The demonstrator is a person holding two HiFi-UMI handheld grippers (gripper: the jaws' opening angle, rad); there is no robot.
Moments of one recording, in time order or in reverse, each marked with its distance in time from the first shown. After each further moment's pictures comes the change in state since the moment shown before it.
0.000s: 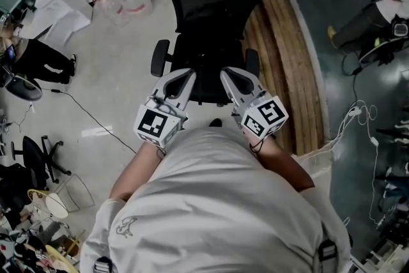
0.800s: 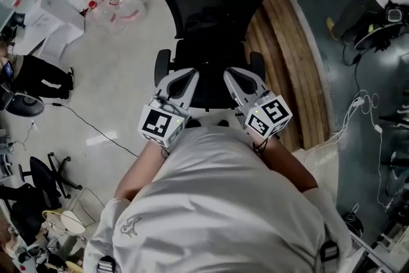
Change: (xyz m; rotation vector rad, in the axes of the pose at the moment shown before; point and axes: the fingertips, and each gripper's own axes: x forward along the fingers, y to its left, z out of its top) left arm 0.039 0.081 -0.010 -0.027 0.003 -0.084; right arm 0.073 -0.036 -0.002 0.045 0.016 -0.087
